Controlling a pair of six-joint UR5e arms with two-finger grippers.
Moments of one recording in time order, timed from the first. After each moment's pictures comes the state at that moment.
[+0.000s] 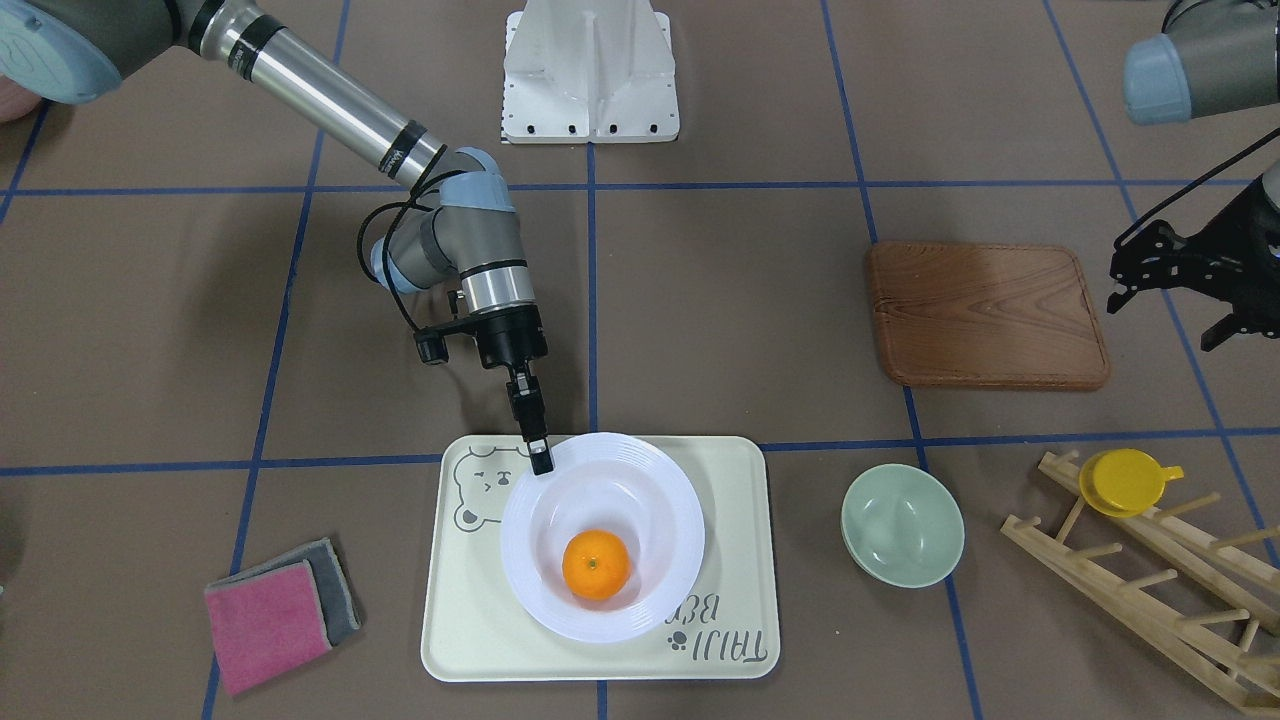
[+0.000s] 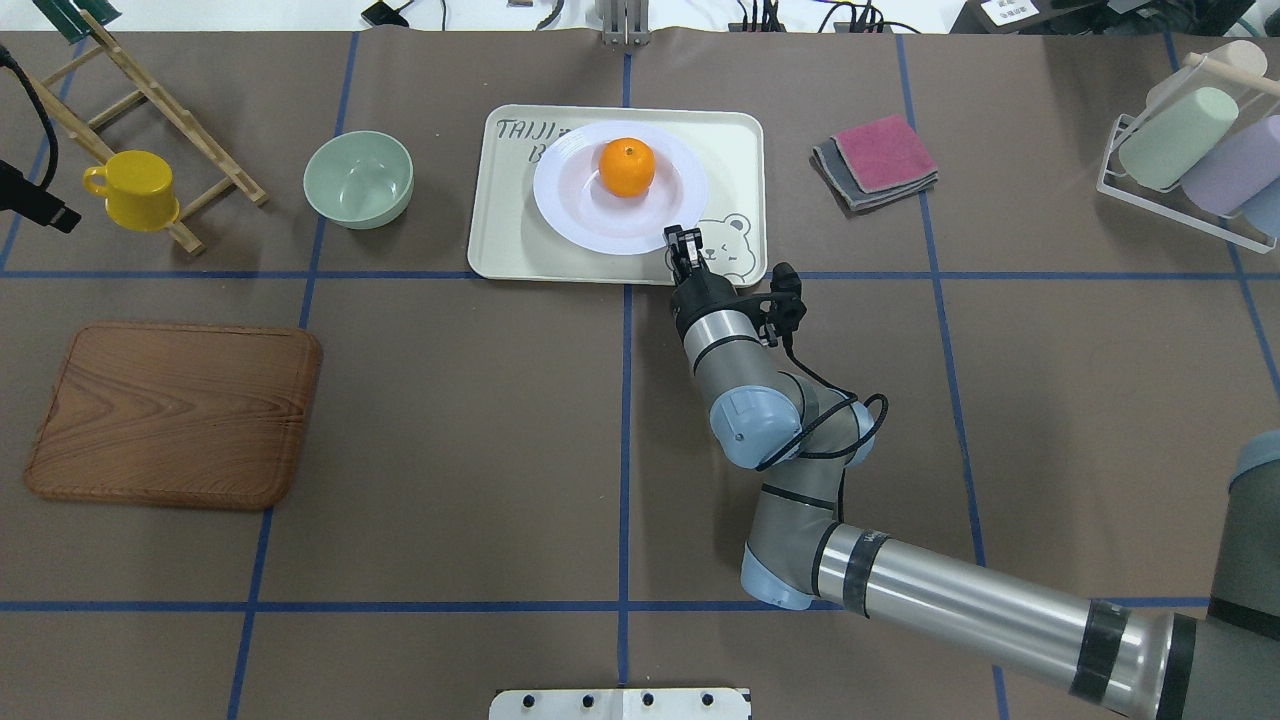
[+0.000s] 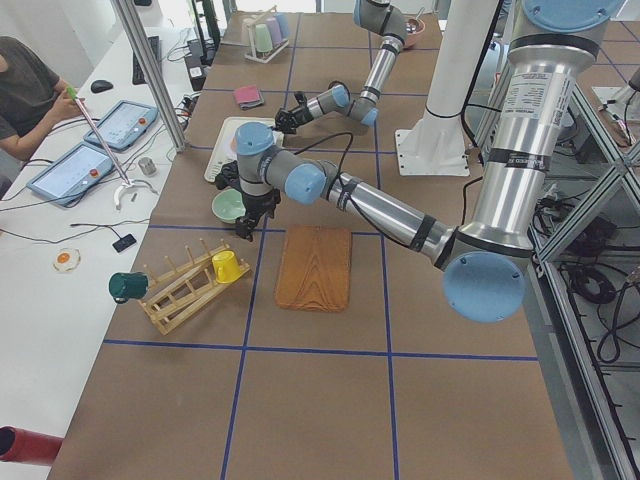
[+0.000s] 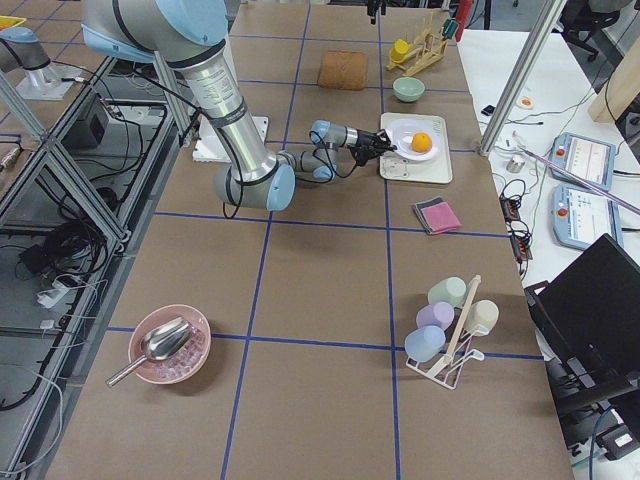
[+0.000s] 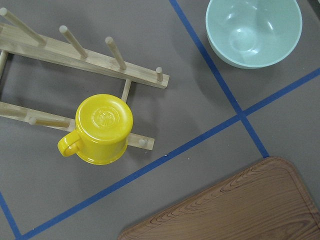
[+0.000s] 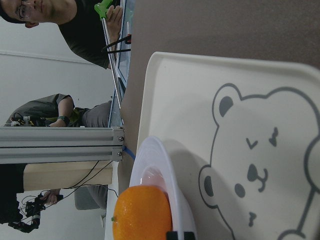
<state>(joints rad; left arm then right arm) -1.24 -1.76 -1.81 -1.61 -2.26 -0.01 0.40 -0.83 1.00 -0.35 0.83 2.41</state>
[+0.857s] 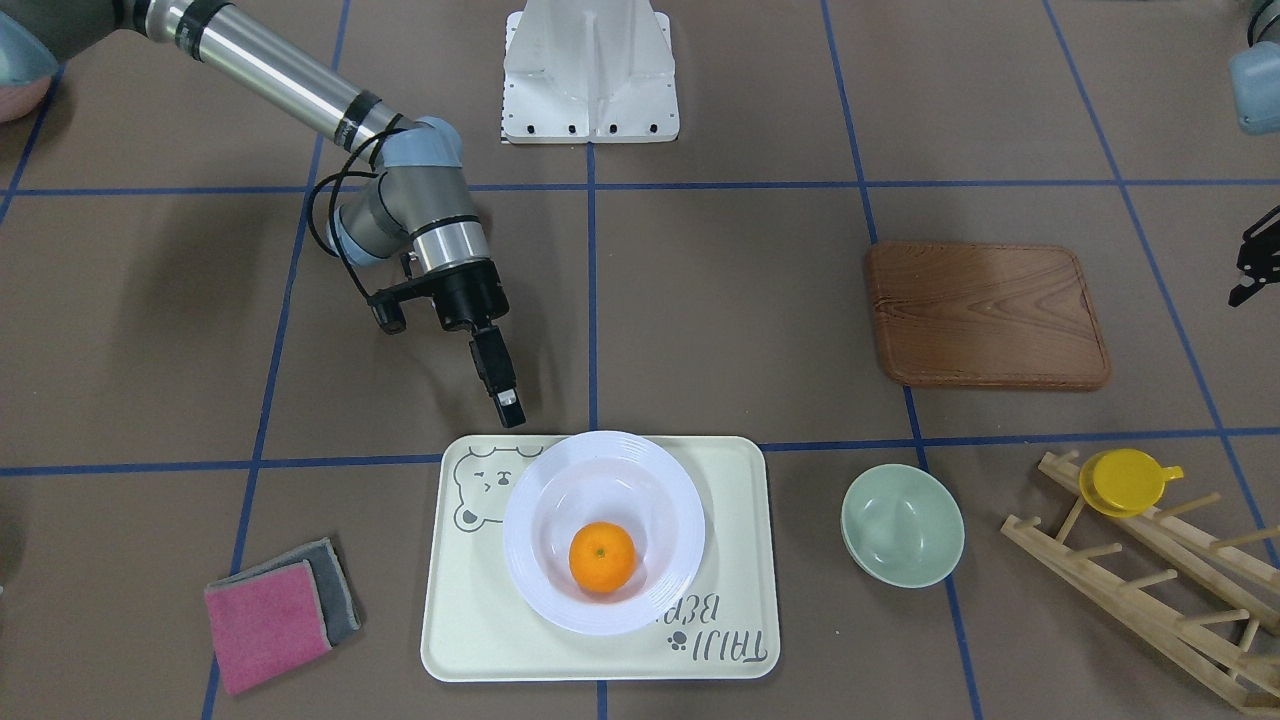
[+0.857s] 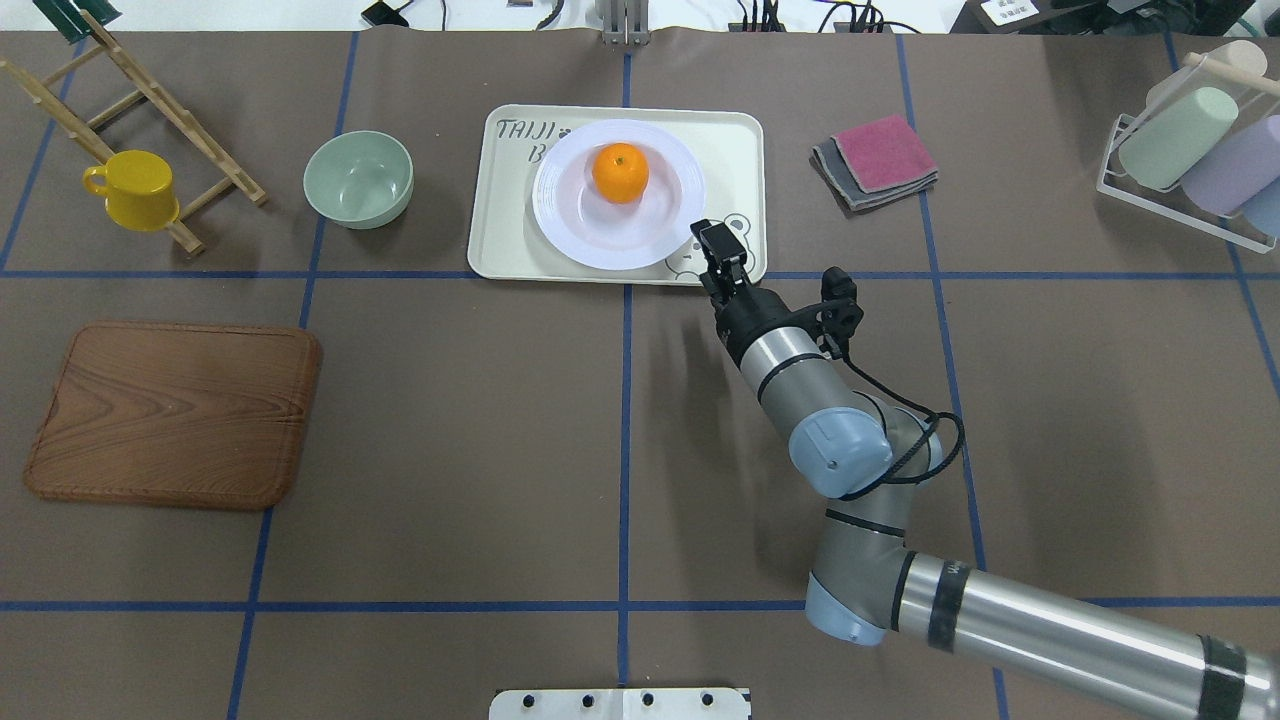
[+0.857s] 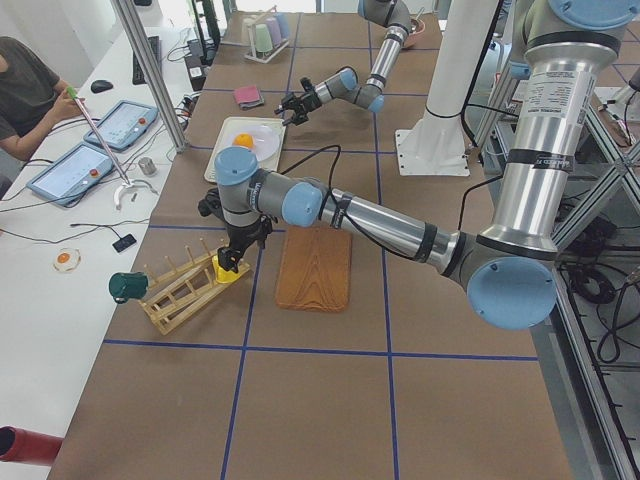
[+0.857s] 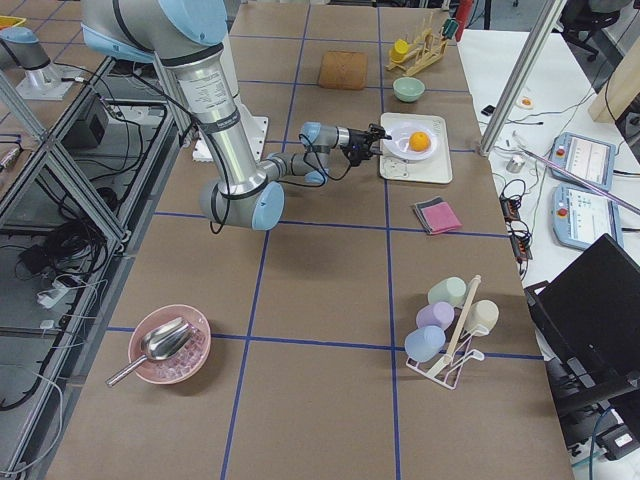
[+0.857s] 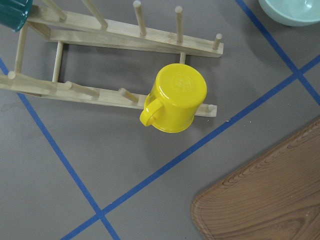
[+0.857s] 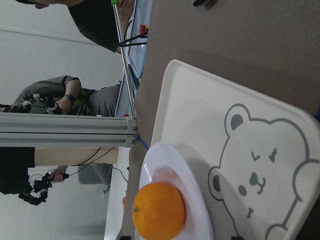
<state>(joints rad) -1.40 -1.73 -1.74 -1.56 -2.32 0.28 0.39 -1.04 1.31 -0.33 0.91 2.21</state>
